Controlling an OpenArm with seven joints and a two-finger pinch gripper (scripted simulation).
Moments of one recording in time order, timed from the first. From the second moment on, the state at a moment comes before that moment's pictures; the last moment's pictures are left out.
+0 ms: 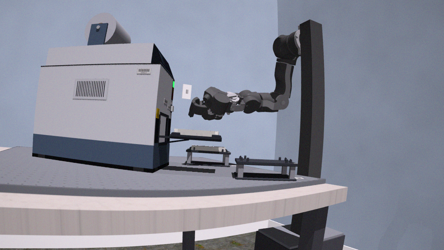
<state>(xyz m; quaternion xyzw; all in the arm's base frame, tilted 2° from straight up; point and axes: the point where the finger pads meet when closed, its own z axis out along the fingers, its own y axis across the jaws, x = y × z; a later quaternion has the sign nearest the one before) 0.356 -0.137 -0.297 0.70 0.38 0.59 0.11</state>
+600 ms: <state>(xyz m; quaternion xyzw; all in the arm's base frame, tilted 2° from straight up) 0.355 -0.136 -0.299 0.72 0.26 0.63 0.12</state>
